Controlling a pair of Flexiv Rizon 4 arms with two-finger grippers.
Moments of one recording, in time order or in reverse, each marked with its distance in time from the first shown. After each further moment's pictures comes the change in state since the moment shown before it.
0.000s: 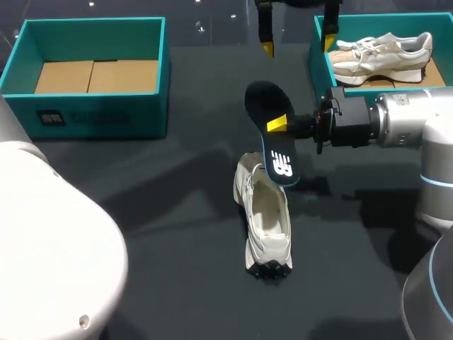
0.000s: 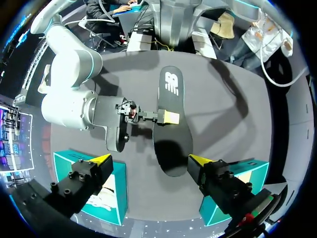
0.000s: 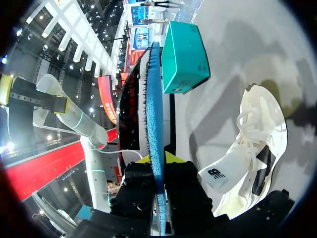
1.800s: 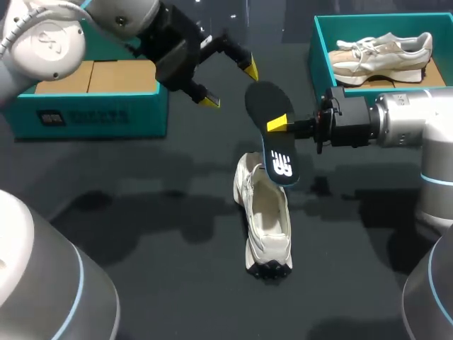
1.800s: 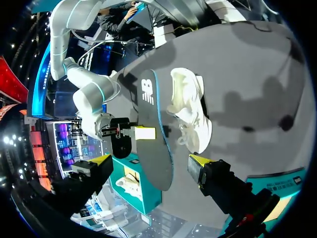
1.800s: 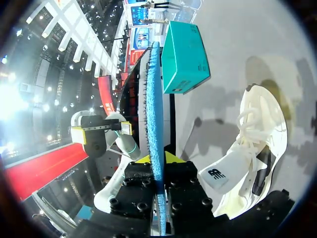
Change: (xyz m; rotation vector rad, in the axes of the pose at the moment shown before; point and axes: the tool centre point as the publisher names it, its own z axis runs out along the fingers) left arm 0.109 -0.031 0.038 -0.098 -0.695 0.150; right arm 0.000 0.000 0.000 0.000 0.001 0.001
